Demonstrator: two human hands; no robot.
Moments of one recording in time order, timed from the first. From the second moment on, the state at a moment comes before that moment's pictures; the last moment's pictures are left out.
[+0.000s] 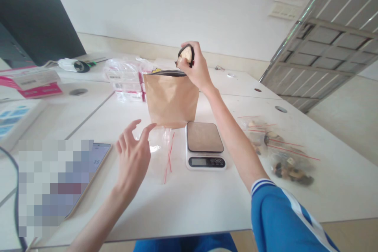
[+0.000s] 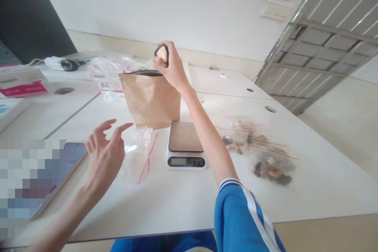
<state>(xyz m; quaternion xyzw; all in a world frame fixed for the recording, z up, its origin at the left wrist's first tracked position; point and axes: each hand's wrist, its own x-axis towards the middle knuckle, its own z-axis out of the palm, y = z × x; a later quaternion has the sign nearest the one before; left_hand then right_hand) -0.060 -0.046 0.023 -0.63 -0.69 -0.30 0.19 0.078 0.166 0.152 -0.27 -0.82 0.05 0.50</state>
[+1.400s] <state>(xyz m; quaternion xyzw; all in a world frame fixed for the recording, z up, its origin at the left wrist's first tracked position) -0.060 -0.055 0.007 -0.72 -0.61 -0.33 0.02 0.256 0.100 0.076 -0.50 -0.85 0.03 0.16</state>
